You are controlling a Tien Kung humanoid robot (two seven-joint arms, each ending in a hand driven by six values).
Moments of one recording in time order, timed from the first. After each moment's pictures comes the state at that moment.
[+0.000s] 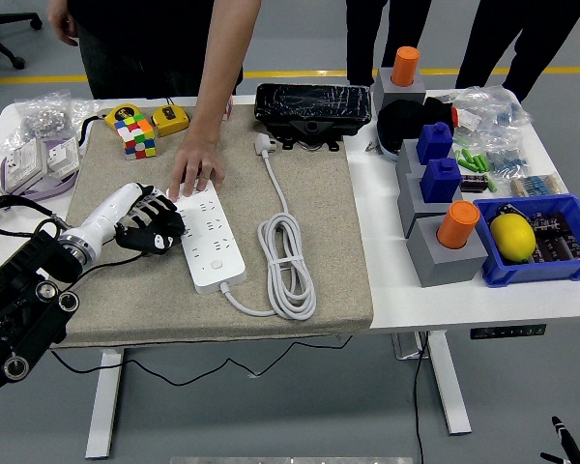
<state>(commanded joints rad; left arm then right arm) -0.37 0.27 -1.14 -1.09 1.76 0.00 0.05 0.18 -0.07 1.59 0.18 -1.22 -0.10 -0.13</state>
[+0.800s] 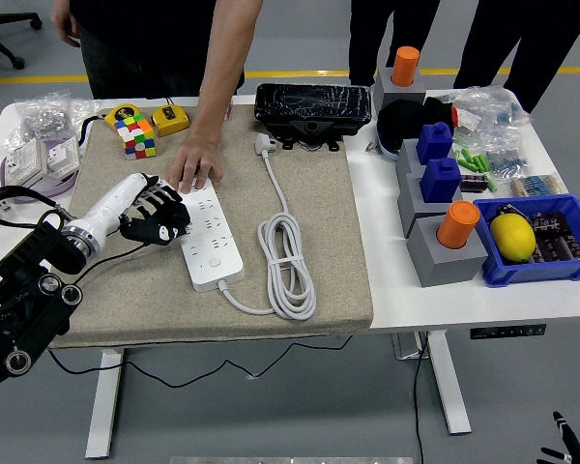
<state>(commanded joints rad) -0.38 0.27 -1.14 -1.12 1.76 0.00 0.06 0.18 -0.07 1.59 0.18 -1.22 -0.10 -0.13</state>
